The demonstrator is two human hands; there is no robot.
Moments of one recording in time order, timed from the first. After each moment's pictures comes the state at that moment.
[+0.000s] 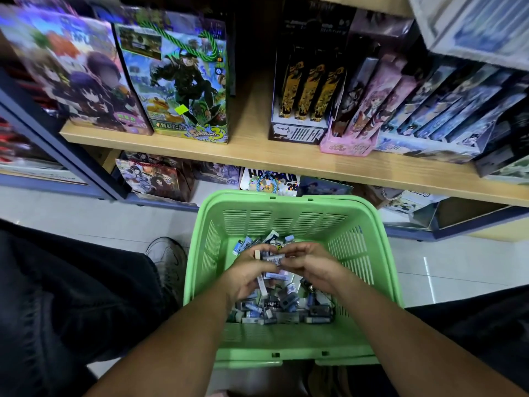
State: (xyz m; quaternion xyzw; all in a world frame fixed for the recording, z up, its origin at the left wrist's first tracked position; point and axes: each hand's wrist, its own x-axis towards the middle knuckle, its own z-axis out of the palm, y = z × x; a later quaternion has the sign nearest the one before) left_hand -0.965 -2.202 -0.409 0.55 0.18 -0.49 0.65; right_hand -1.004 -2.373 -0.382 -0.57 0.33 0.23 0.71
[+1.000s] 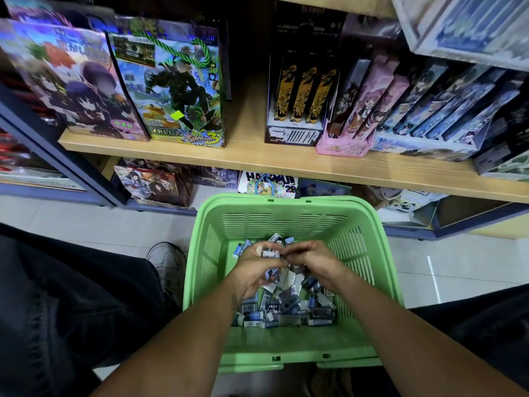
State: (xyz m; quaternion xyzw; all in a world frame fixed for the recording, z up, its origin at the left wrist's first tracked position) left_hand -0.962 -2.215 -0.405 0.56 0.17 -0.45 0.67; right_hand -0.999 -2.382 -0.380 -0.67 0.32 0.24 0.62
